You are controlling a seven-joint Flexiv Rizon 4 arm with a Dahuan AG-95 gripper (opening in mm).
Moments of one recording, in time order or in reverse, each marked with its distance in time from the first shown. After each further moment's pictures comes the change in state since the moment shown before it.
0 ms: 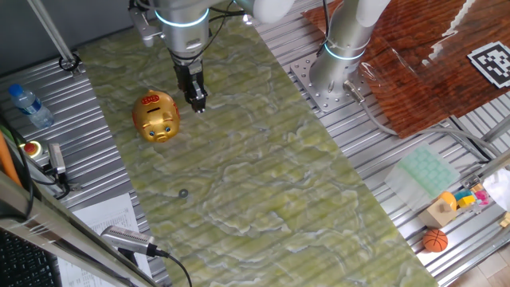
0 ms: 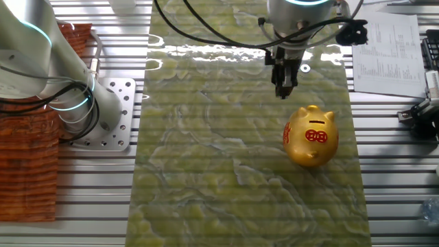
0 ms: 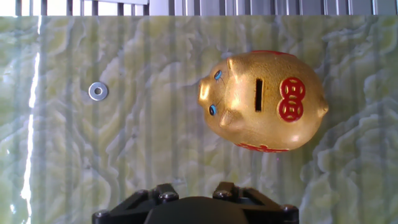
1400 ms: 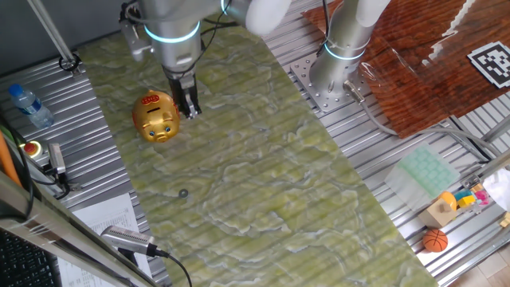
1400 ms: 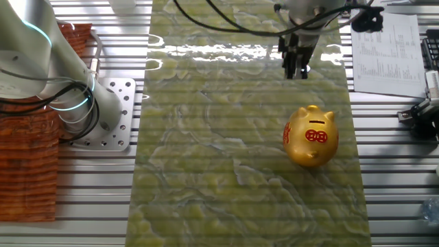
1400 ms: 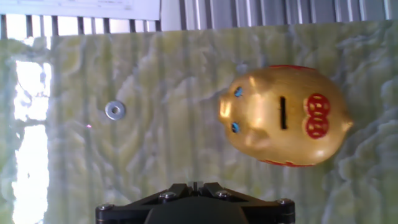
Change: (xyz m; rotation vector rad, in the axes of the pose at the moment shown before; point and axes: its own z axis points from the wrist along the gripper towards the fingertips) arm -0.028 0.038 0.002 0.002 0.012 0.065
